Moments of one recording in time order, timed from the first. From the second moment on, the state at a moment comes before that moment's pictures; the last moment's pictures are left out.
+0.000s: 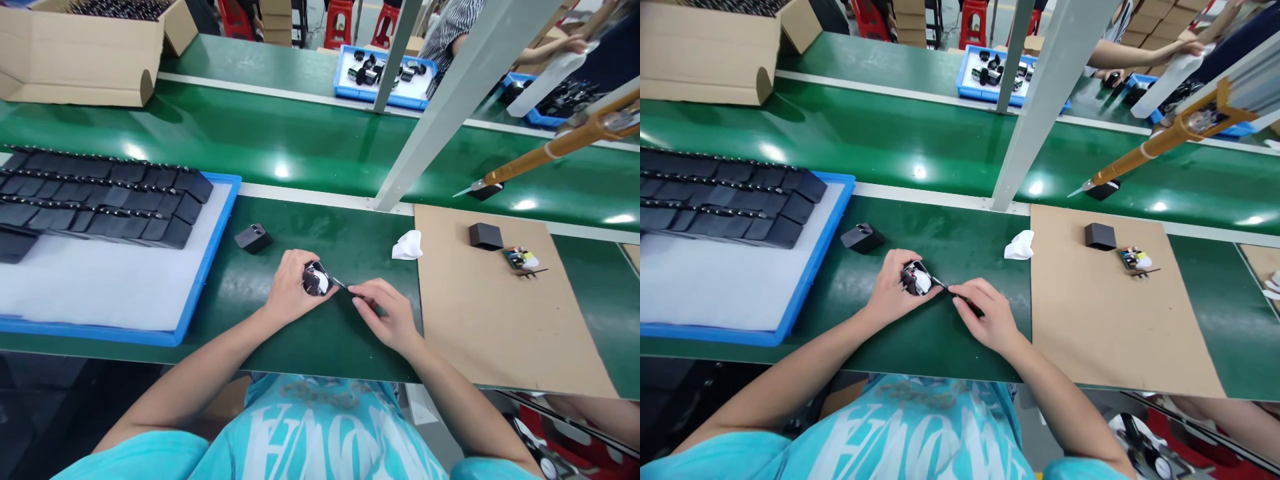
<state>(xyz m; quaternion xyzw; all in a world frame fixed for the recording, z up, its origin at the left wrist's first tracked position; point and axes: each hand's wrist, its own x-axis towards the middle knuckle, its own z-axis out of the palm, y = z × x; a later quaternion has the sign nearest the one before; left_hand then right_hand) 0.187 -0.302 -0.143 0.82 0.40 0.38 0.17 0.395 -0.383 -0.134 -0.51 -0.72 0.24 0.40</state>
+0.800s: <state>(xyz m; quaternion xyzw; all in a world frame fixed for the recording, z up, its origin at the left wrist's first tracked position) 0.192 -0.310 -0.146 0.82 0.41 0.38 0.14 0.379 -0.382 -0.137 -0.51 -0.72 0.21 0.42</state>
